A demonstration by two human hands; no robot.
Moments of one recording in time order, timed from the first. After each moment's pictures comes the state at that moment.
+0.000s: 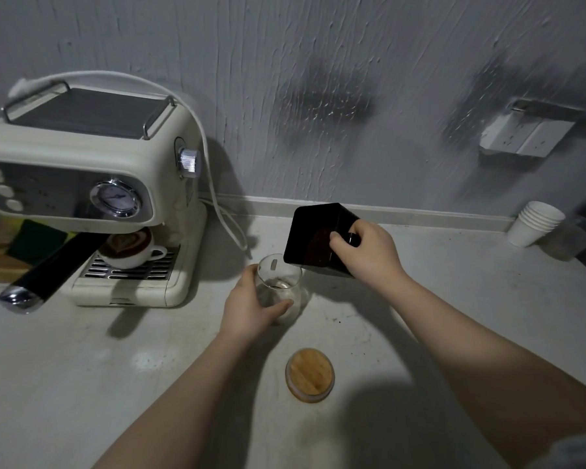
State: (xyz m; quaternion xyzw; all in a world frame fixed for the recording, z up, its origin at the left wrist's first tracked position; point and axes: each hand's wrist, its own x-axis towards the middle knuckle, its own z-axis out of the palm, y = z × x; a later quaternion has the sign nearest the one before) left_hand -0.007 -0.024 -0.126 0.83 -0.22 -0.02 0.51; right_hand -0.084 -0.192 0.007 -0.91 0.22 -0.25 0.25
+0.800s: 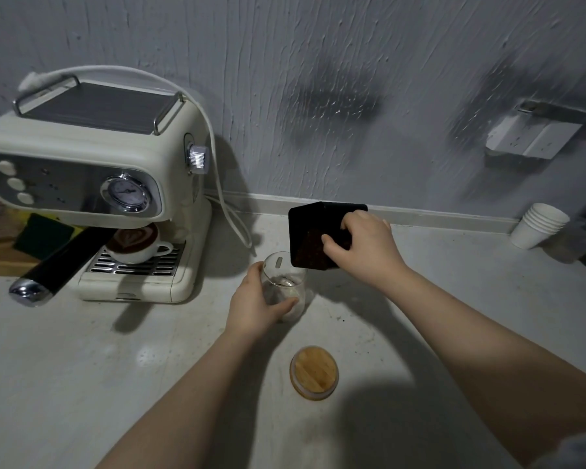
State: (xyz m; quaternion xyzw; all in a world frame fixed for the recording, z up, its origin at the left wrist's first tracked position) left_hand -0.006 -0.024 -0.130 0.83 -0.23 -0.03 0.51; right_hand -0.076 -0.185 0.015 -0.96 0.11 -0.23 0.09
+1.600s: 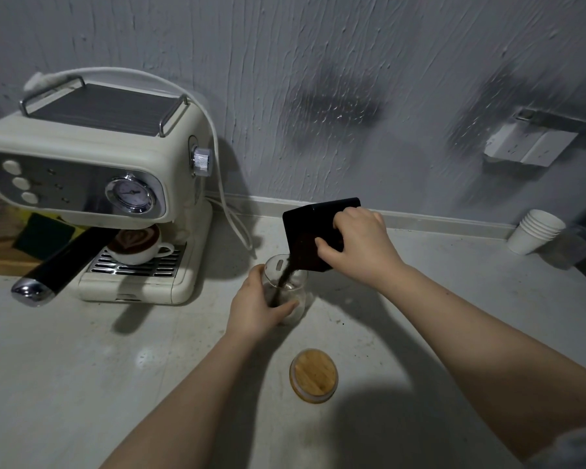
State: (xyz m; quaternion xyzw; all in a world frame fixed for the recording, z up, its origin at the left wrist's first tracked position) left_hand -0.008 -0.023 -0.125 0.83 -0.23 -0.02 0.51; right_hand -0.070 -0.178 0.026 -0.98 0.05 -0.21 0.01
